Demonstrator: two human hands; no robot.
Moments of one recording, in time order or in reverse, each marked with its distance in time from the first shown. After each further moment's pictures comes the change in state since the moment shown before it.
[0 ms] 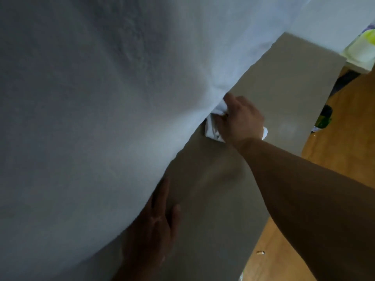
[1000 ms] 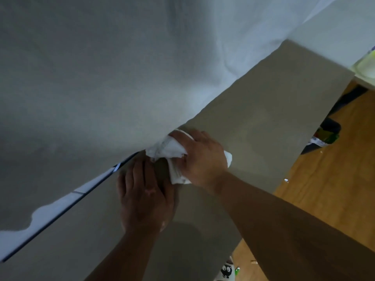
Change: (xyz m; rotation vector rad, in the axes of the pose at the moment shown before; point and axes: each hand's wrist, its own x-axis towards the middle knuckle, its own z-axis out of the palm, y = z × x) left_hand -0.011 -0.001 0.007 0.014 0.096 -0.268; right_hand -0.113 -0.083 0.010 0.160 -0.184 -0.379
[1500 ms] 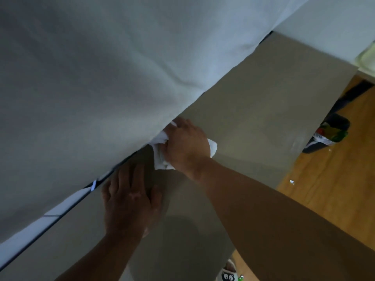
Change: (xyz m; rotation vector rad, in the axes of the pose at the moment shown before) left_hand 0.031 0.025 -0.001 0.024 -0.013 0.055; right_hand 0.060 0.032 -0.005 0.068 0.039 0.011
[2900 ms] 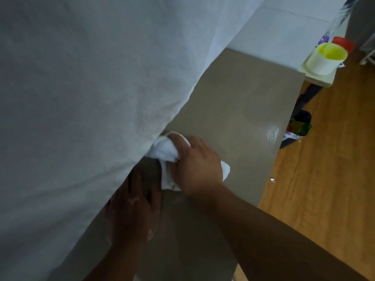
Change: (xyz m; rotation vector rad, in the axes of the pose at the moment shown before) left_hand 0.101 0.088 0.046 -0.012 0.083 0.149; right_hand 0.008 0.097 -0.047 -0.133 0.211 0.306
